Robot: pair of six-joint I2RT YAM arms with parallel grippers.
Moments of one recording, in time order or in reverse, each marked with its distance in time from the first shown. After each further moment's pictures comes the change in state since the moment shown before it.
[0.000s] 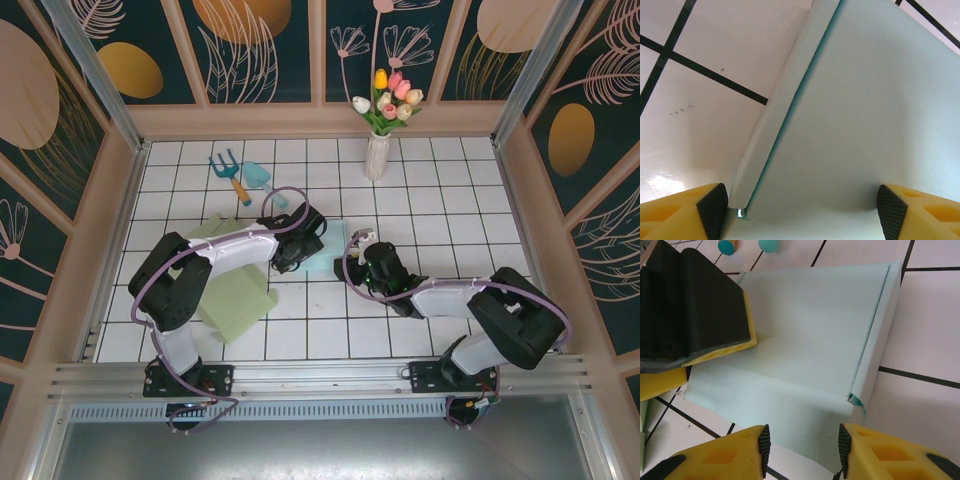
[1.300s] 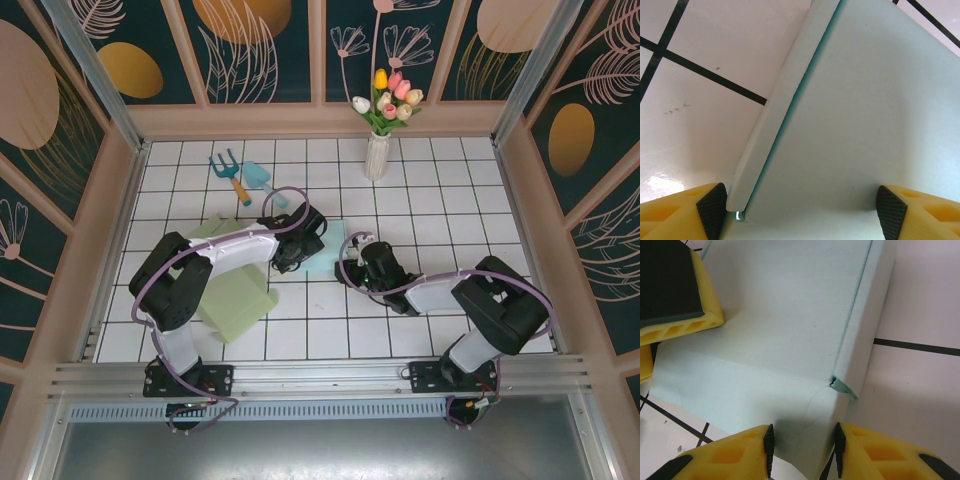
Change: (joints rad) left arm 0.000 0.005 0.003 0.006 0.008 0.001; right arm -0.021 0.104 0.014 0.013 -0.040 0.051
